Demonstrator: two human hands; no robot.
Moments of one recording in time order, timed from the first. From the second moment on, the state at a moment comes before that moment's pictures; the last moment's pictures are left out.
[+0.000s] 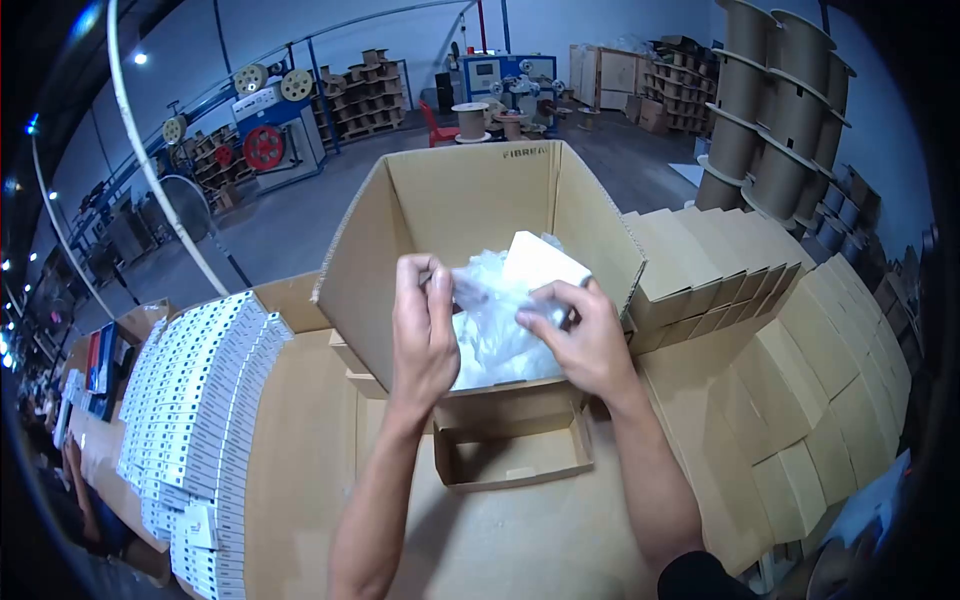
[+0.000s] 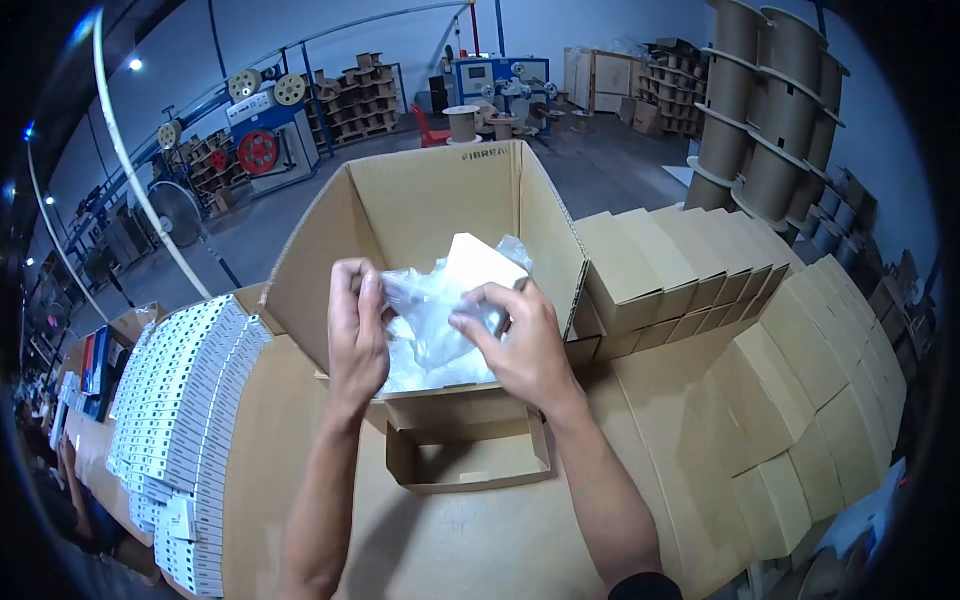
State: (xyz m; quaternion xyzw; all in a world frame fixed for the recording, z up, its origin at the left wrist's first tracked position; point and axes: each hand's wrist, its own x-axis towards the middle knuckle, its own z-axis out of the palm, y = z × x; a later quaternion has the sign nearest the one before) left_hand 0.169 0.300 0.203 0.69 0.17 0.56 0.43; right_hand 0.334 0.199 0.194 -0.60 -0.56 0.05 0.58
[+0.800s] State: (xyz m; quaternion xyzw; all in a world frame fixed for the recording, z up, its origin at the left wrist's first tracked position) left_hand 0.059 0.071 0.104 0.54 0.22 0.51 0.64; right_hand 0.221 -0.025 0.113 -0.53 -0.41 0.32 0.67
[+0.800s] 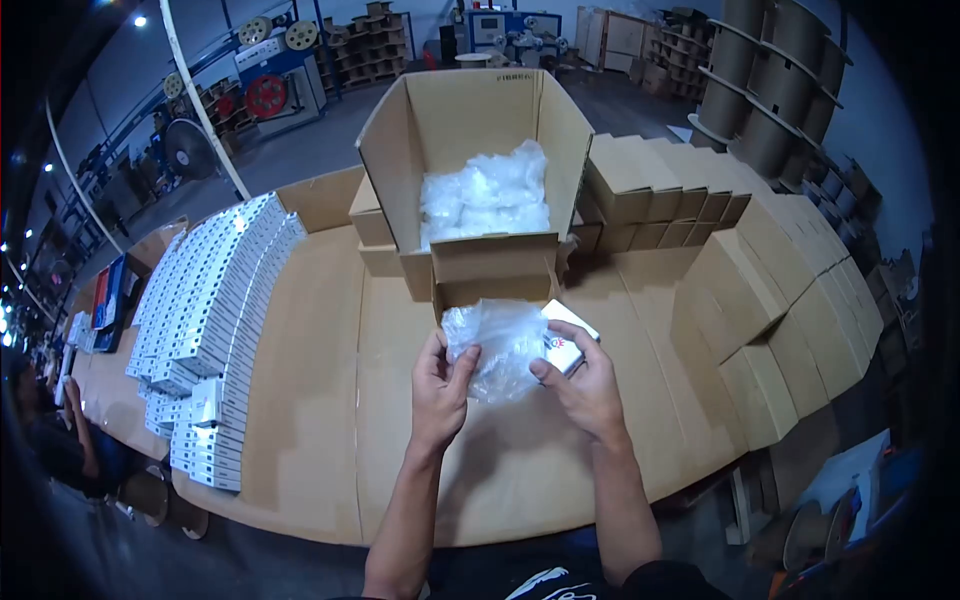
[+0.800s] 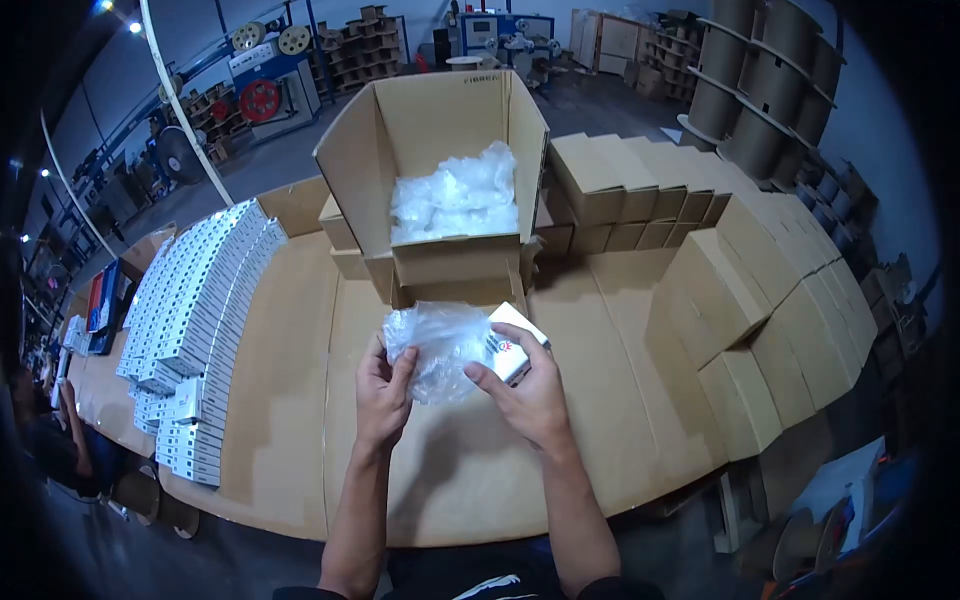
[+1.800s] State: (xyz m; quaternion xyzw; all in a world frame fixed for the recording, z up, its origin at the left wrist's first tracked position) left_hand 0.077 0.086 0.148 0.83 0.28 0.36 0.33; right_hand 0.217 -0.068 0.092 -0.64 -0.58 0.06 0.49
